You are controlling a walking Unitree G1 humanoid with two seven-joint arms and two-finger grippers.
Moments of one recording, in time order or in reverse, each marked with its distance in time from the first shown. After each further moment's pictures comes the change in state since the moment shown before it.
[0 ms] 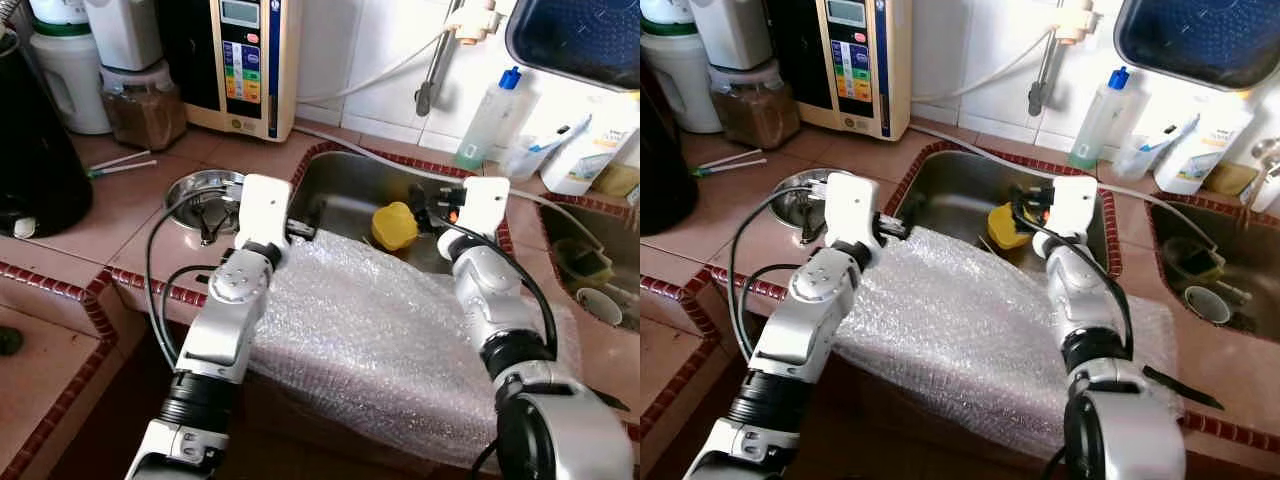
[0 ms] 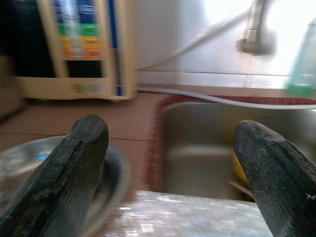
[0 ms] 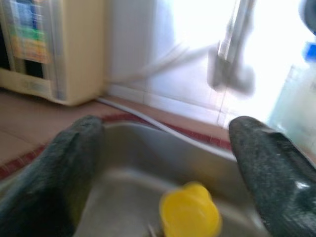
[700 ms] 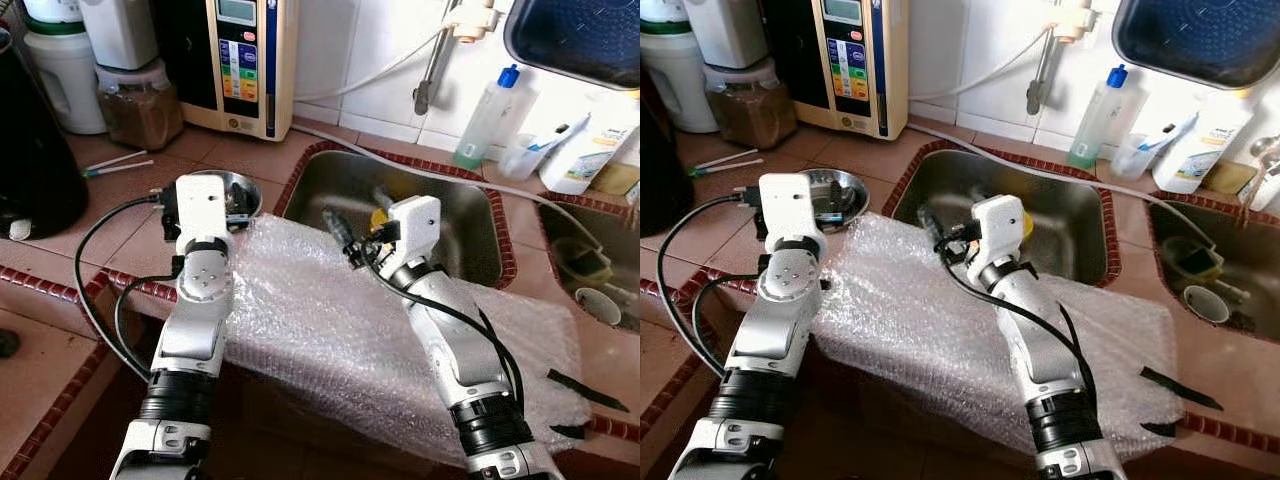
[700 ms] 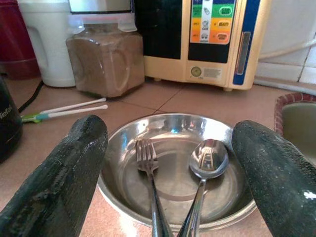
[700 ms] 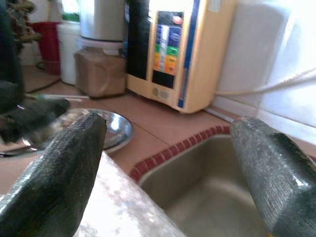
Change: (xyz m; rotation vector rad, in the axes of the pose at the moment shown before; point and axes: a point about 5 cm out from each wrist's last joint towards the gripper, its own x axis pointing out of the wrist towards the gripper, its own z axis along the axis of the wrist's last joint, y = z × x) left arm -0.010 0.051 -0.015 0.042 0.032 0.411; right arm -0.030 0.084 0.021 0.085 -0.028 0.341
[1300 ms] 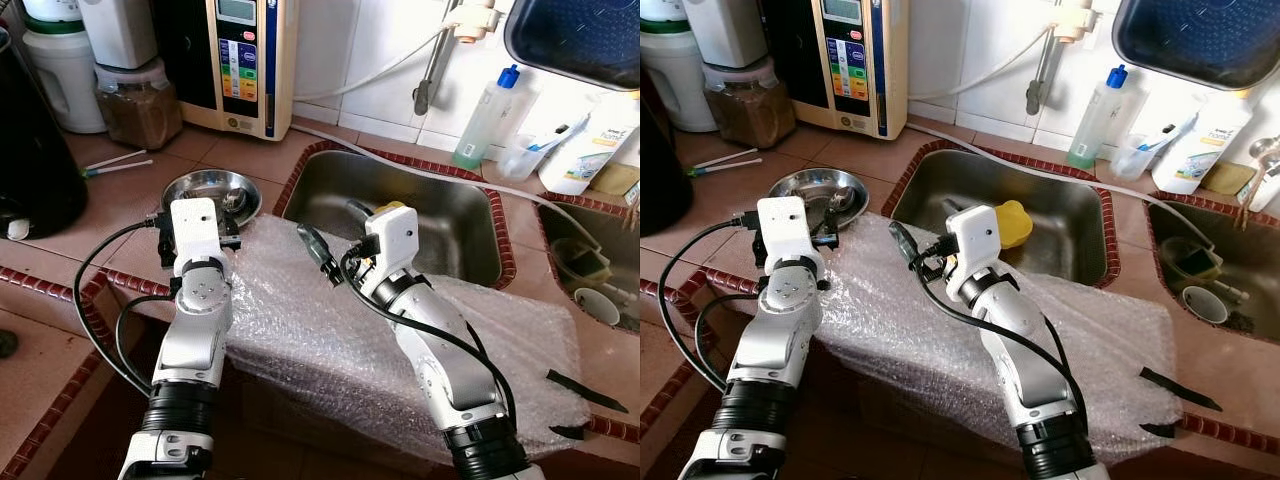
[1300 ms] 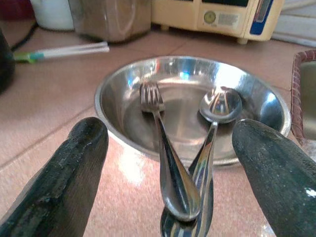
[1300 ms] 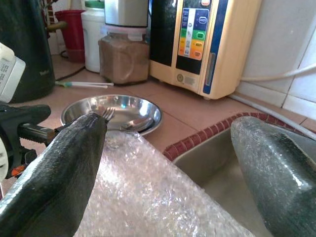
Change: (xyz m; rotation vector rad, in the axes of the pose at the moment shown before) left arm -0.006 0.001 -0.026 -0.070 0.174 0.040; right arm -0.007 0.022 -0.005 0.041 0.060 0.057
